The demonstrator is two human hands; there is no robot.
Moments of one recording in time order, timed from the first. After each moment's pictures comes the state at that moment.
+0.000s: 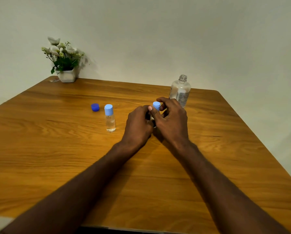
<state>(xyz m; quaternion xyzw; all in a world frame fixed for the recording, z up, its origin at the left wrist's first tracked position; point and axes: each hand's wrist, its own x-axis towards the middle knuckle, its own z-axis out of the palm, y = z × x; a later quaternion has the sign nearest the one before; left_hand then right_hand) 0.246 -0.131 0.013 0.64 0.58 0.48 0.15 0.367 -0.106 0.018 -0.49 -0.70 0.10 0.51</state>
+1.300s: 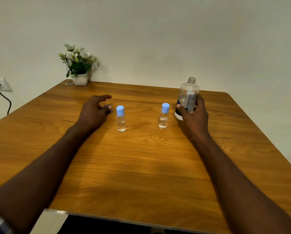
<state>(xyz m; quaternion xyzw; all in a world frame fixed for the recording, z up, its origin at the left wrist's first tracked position) 0.070 -0.112 0.017 0.61 0.68 0.40 0.09 0.407 -0.068 0.009 -0.51 -0.59 0.23 0.58</state>
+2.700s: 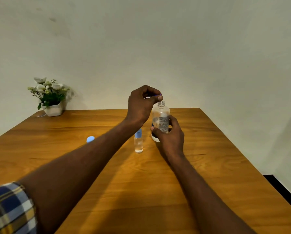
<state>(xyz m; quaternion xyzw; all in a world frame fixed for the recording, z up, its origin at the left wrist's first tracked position) 0.291 -0.038 0.110 0.62 0.41 0.62 0.25 0.407 -0.073 0.014 -0.55 -0.53 0.22 0.61</state>
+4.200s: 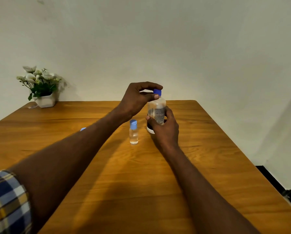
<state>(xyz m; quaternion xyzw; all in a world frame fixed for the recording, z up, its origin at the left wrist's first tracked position) 0.276 -0.026 0.100 0.73 0.34 0.53 0.28 0.404 -0.074 0.013 -0.55 -0.55 0.21 0.60</state>
